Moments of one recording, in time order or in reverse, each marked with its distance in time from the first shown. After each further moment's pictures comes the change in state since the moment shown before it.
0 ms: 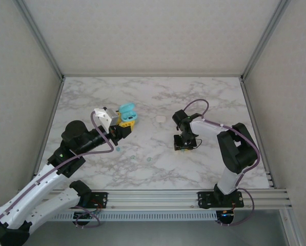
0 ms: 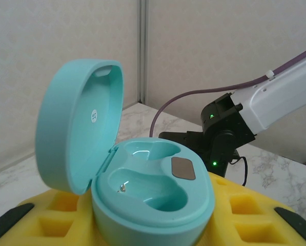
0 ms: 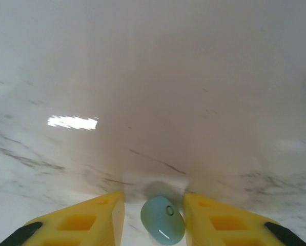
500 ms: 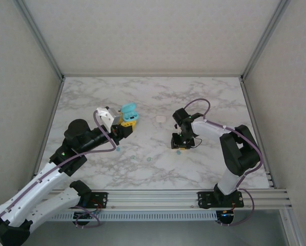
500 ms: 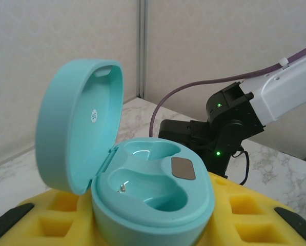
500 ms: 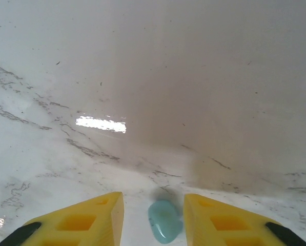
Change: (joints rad) left arm 0.000 0.026 0.000 0.002 0.004 -0.001; right arm 0.000 -0.033 0.000 0.020 -0.073 0.018
